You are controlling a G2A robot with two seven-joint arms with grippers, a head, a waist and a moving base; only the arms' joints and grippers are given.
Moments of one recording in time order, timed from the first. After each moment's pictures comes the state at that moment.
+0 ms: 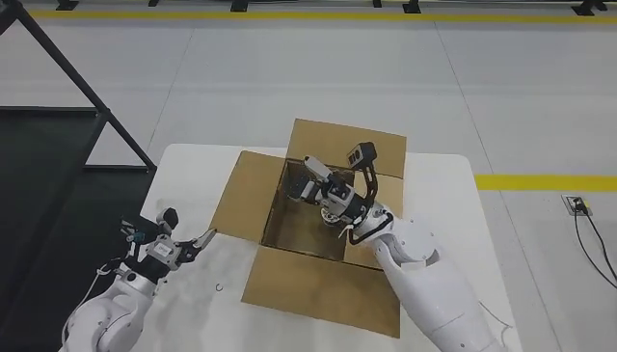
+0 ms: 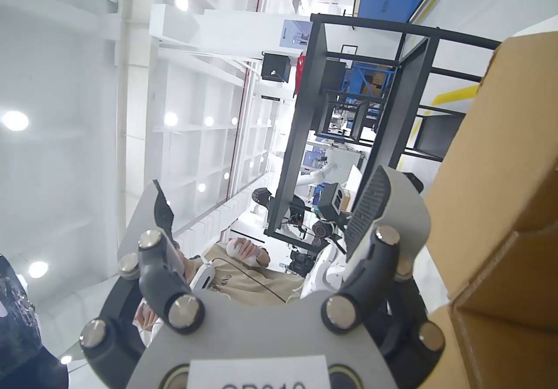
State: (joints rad) left arm 1.29 -1.10 -1.61 -1.51 1.11 -0.50 0.06; right arm -0.72 -1.44 1.08 -1.23 0.48 -0.31 0.71
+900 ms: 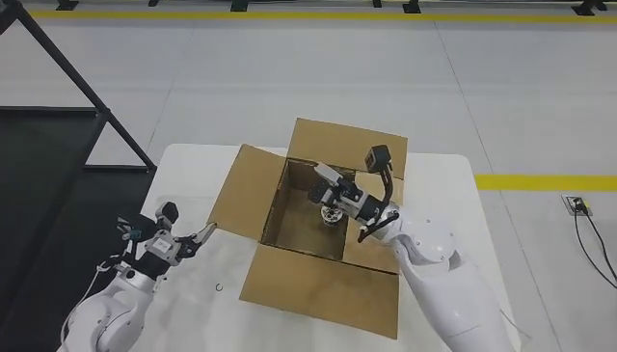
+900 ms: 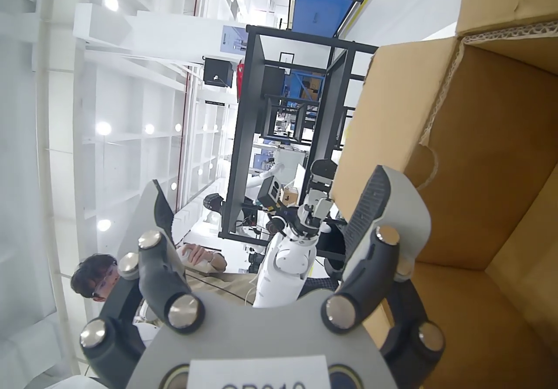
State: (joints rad) left arm 1.31 -1.09 -1.62 -1.58 1.09 -0.49 0.10; right arm -0.77 -1.40 1.17 -1.31 0.29 -0.18 0.68
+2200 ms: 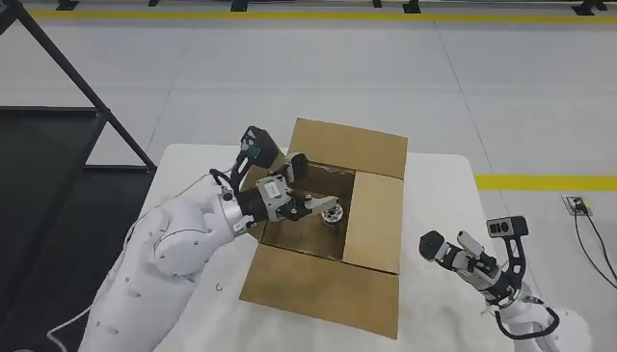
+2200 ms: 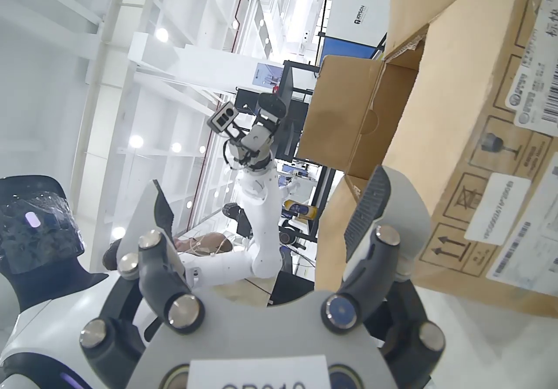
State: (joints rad) left arm 0.67 -1.15 -1.08 -1.61 0.44 -0.46 -0.62; right arm -1.30 -1.27 1.74 -1.56 0.54 -0.36 1.10
